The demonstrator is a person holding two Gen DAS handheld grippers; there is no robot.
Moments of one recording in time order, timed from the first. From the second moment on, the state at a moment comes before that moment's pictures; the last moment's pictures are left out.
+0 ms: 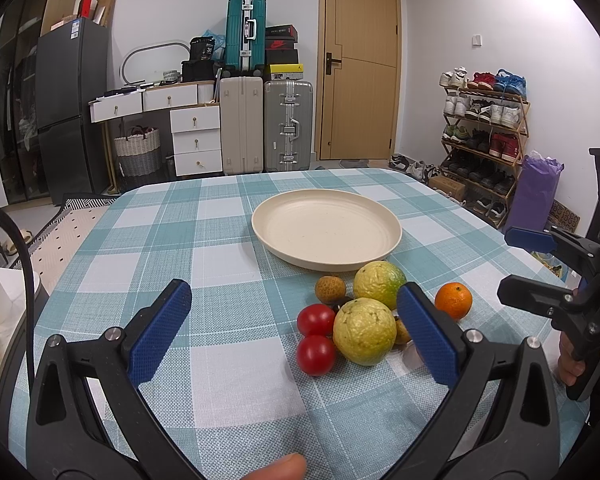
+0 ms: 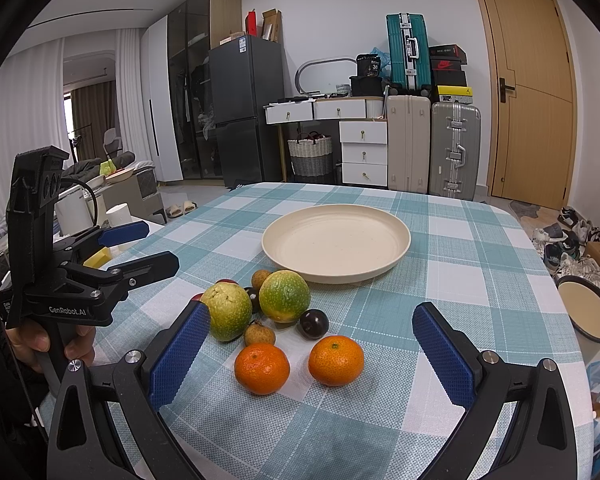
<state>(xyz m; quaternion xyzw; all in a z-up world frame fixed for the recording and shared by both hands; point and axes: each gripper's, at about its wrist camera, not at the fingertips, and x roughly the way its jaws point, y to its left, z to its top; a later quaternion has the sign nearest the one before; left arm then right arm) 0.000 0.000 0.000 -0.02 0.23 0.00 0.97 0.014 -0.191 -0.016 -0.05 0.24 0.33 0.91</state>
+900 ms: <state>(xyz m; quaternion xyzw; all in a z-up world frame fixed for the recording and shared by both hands) 0.004 -0.007 -0.001 -0.01 0.25 -0.02 0.97 0.019 -0.190 -0.021 -0.05 0.26 0.31 0.91</state>
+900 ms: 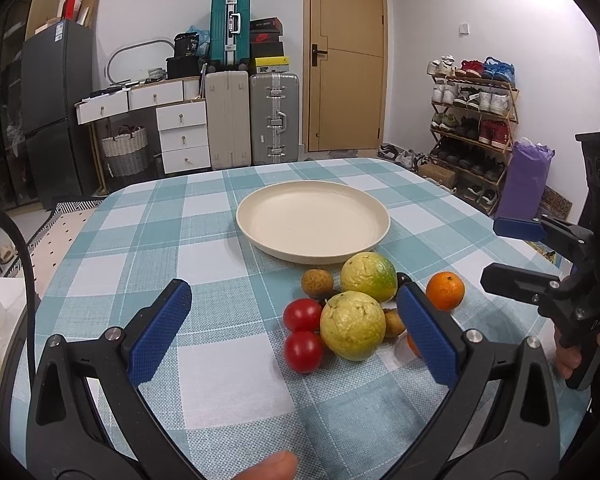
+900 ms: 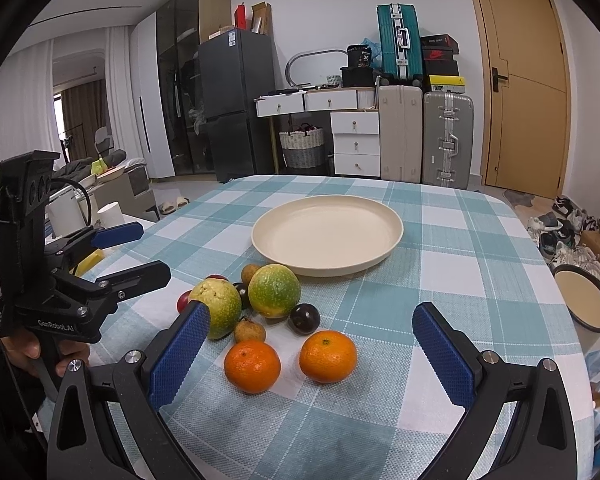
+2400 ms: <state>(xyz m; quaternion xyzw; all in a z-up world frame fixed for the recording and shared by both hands) 0.053 -0.035 -0.027 0.03 0.35 -0.07 0.93 0.066 -0.186 -0.057 -0.05 0.41 0.32 0.85</state>
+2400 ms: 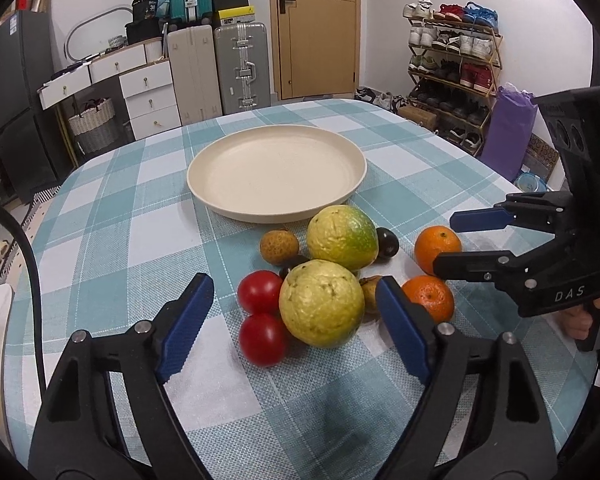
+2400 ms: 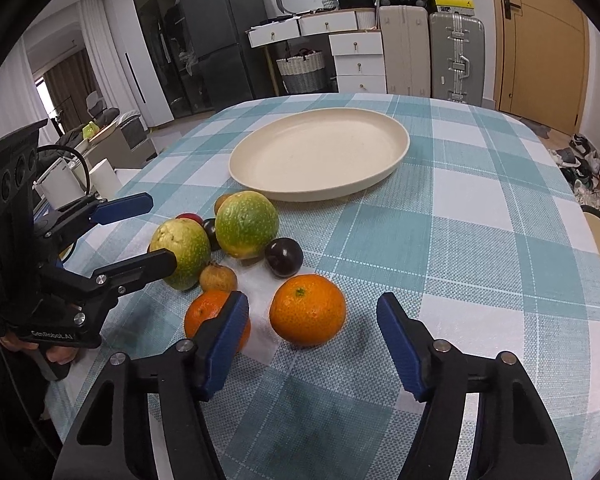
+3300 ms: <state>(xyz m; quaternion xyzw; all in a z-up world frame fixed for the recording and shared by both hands) 0.055 -0.046 -0.034 0.03 0.37 -0.12 0.92 0.067 -0.180 -0.062 -0.06 0.42 0.32 0.85</state>
